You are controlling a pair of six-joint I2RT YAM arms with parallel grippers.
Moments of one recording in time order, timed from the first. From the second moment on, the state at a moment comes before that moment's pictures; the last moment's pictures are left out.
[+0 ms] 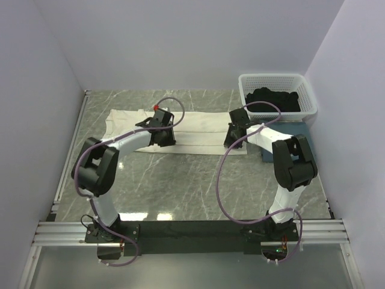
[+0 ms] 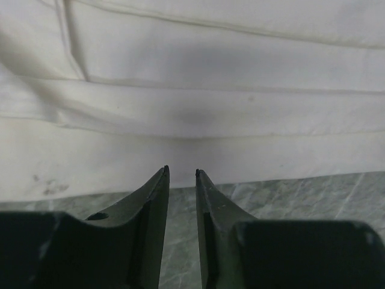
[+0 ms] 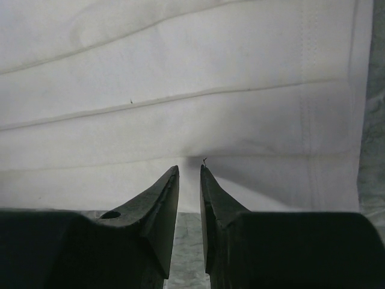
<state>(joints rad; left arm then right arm) -0.48 1.76 1.19 -0.32 -0.06 -0.61 0.31 1.81 1.14 -0.36 0.03 0.60</state>
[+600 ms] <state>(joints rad) -0.51 1.89 1.19 -0.28 -0.07 -0.60 0.32 1.86 1.16 -0.36 0.03 0.60</state>
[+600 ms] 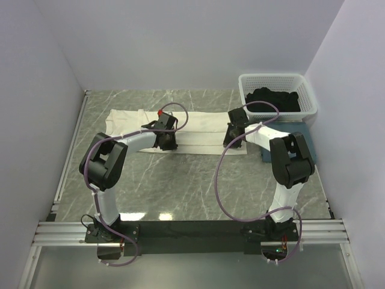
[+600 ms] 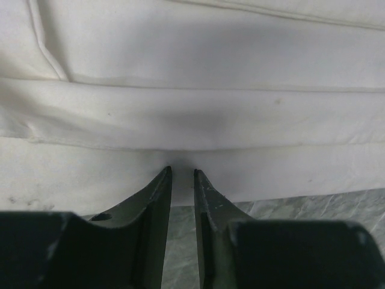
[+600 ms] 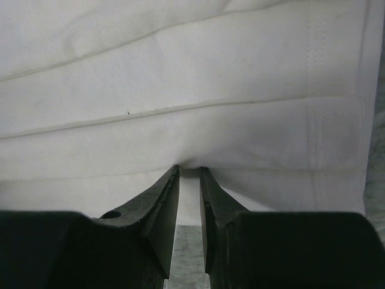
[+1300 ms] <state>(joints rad) -0.52 1.89 1.19 -0.26 -0.08 -0.59 0.25 2.00 1.38 -0.34 0.08 0.59</state>
